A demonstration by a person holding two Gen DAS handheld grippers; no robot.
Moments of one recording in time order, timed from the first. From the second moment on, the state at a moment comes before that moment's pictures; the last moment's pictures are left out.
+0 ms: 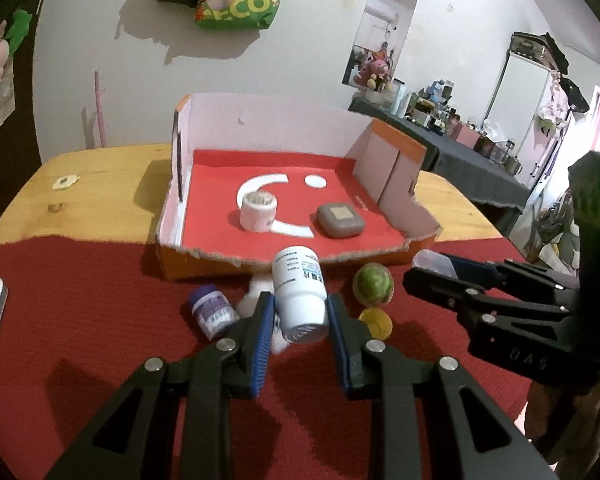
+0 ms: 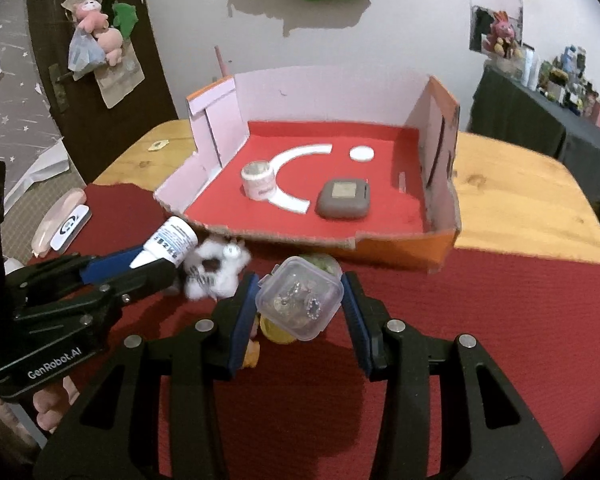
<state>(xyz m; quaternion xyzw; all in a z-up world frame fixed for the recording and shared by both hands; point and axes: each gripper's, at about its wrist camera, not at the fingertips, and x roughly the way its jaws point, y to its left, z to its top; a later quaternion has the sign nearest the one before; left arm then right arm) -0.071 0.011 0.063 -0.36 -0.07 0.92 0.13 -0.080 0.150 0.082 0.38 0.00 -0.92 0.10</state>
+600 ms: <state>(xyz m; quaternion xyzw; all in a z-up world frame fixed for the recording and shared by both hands) -0.136 0.007 0.077 -0.40 -0.05 0.90 0.16 -0.153 0.161 0.095 0.45 -0.01 -0.88 0.15</state>
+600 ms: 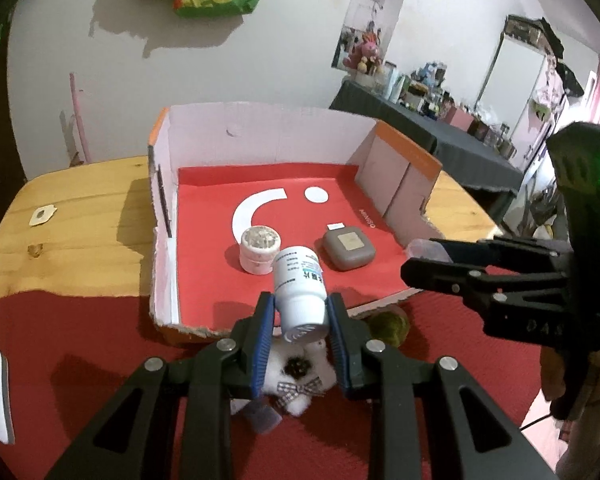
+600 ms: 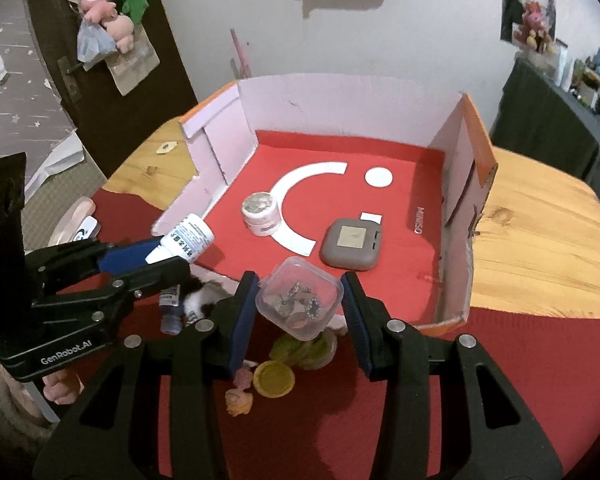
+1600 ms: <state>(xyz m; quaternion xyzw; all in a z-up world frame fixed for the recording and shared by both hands) -0.197 0.016 0.036 -0.49 0.03 0.85 0.18 -0.204 0.159 0.040 0.55 0.03 -0.82 0.15</state>
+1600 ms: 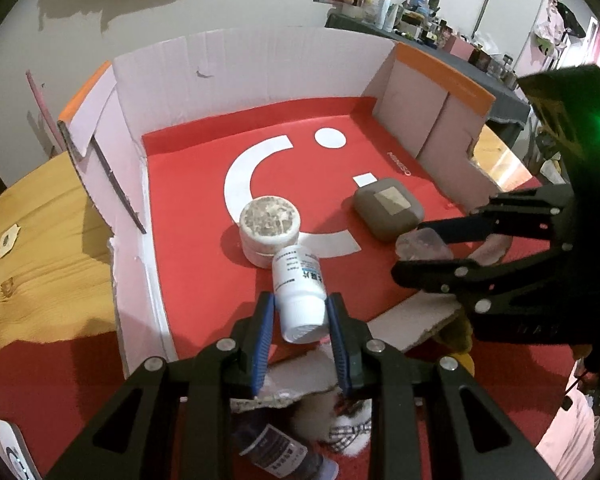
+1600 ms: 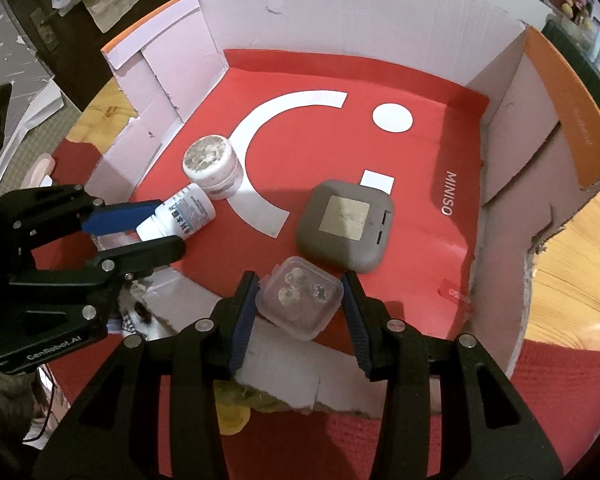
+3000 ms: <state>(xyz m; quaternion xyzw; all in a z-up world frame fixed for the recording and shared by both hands) -0.225 0.017 0.024 -0.47 -0.01 0.87 0.15 -0.230 0.167 0.032 0.49 0.03 -0.86 0.10</state>
